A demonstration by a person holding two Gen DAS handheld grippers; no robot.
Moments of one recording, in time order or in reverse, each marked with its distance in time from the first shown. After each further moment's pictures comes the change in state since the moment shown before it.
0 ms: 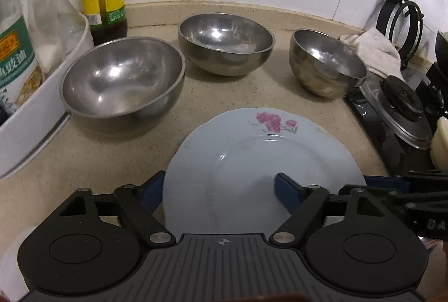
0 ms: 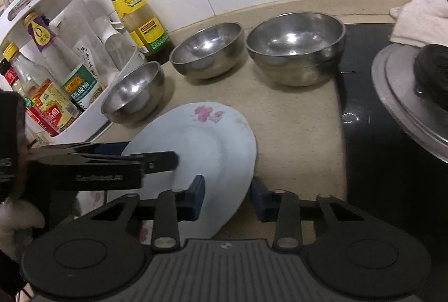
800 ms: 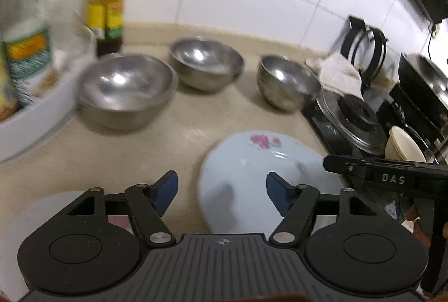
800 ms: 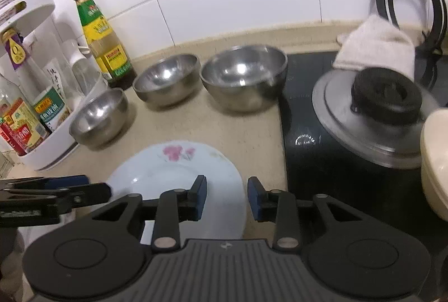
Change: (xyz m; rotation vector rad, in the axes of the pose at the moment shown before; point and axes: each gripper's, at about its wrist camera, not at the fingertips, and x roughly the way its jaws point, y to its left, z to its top) left arm -0.057 0.016 -0.027 -0.023 -0.122 -0.114; right arm -0.033 0.007 -0.006 0.022 -0.136 -0.199
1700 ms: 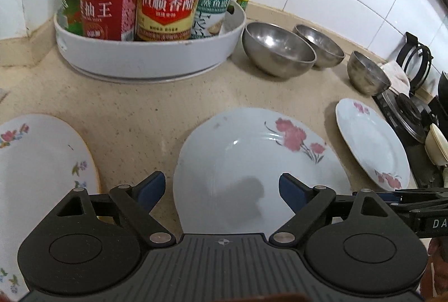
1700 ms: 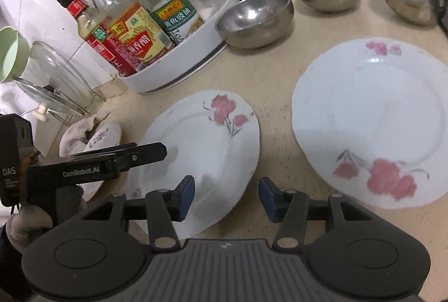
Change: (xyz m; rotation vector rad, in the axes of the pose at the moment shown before) left arm -0.067 0.125 -0.066 -0.156 0.071 0.129; right arm 0.014 0.138 -0.066 -0.027 0.258 0.359
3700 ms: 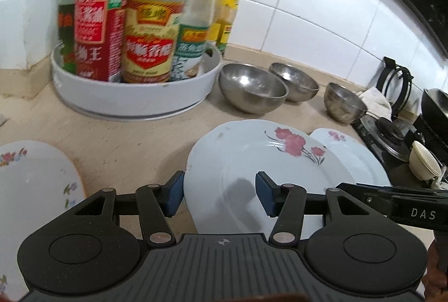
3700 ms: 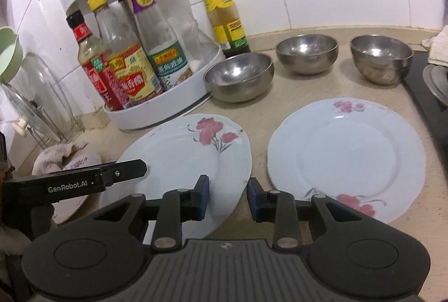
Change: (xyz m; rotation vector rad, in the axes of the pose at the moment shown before) left arm -0.025 -0.022 -0.010 0.032 -0.208 -0.038; right arm -0.029 0.019 -0.015 -0.094 -0.264 -0.165
